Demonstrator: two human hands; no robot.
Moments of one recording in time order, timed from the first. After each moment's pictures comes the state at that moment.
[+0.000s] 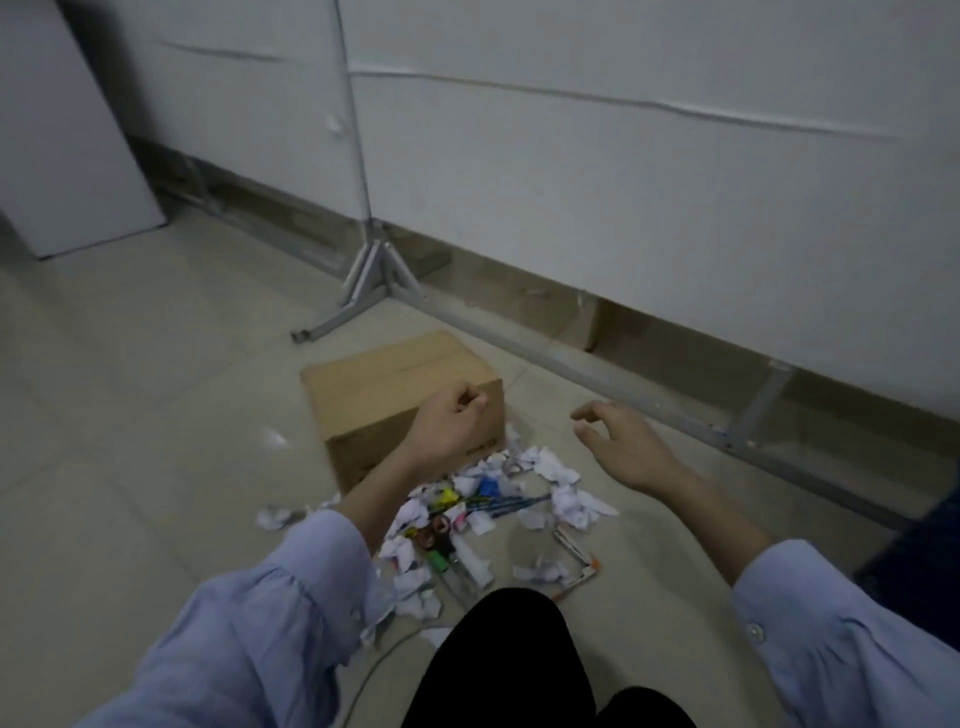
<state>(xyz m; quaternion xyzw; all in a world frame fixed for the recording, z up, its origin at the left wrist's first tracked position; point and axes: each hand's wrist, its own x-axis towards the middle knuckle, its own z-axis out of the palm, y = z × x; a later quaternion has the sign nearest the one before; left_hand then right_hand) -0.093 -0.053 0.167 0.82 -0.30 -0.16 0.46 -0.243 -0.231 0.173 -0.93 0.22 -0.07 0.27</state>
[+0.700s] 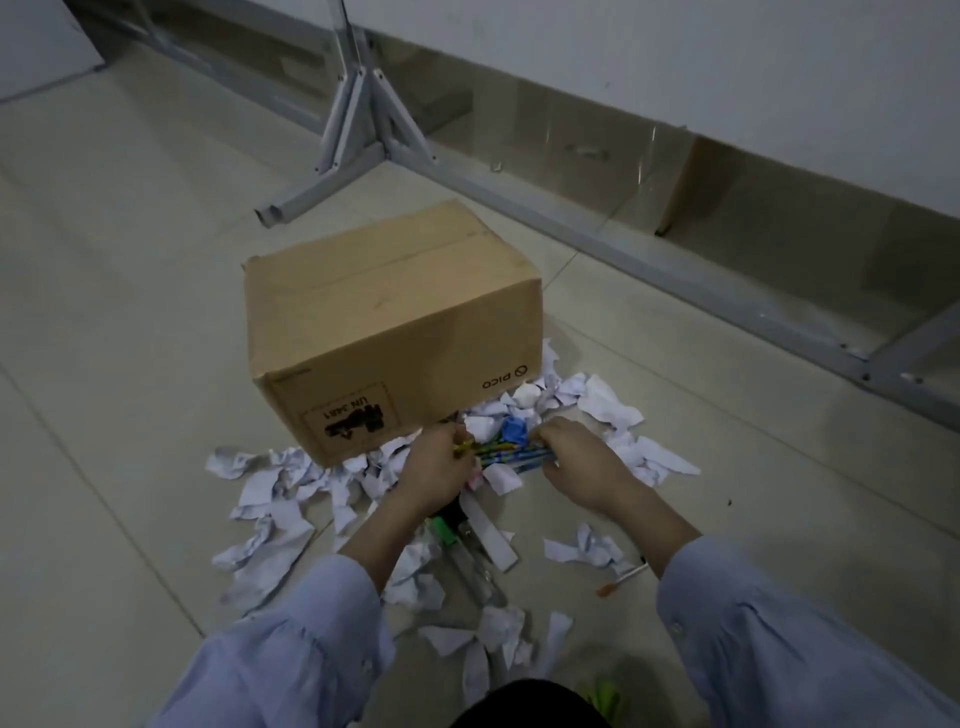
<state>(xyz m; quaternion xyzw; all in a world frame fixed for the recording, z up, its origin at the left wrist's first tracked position) -0.041 -0.062 -0.058 0.91 -0.21 -0.24 0.27 -0.133 -0.235 -0.064 -0.96 0.10 0.13 0.21</state>
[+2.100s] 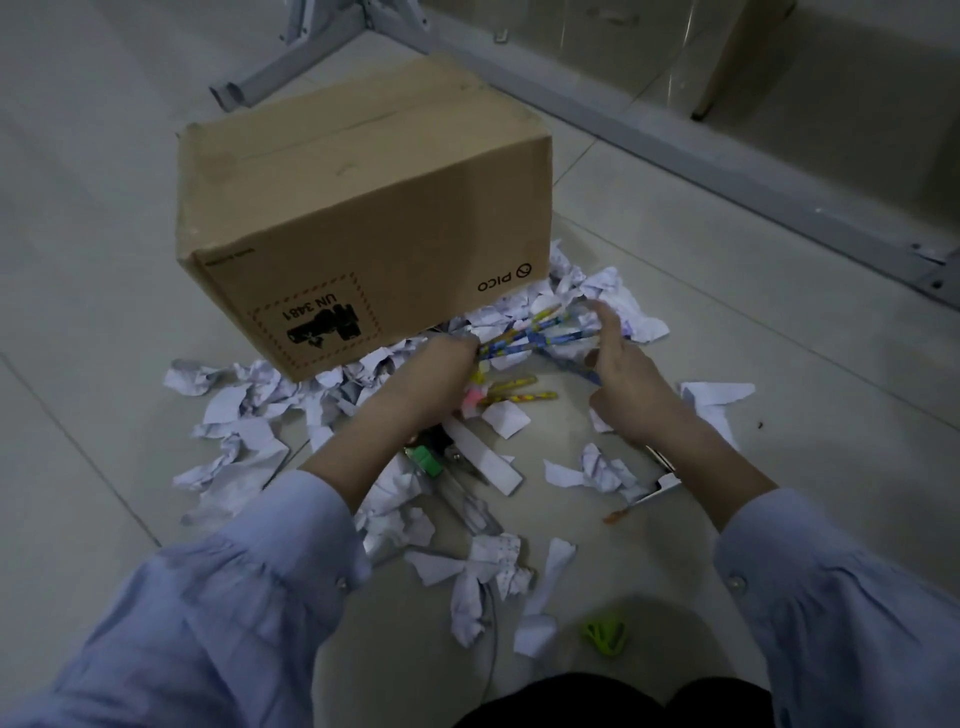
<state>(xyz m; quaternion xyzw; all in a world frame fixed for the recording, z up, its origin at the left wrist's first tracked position) -0.029 -0.075 -0.081 0.89 -0.44 -0.15 -0.02 -0.154 -0.261 -0.109 -0.96 0.17 0.03 0.22</state>
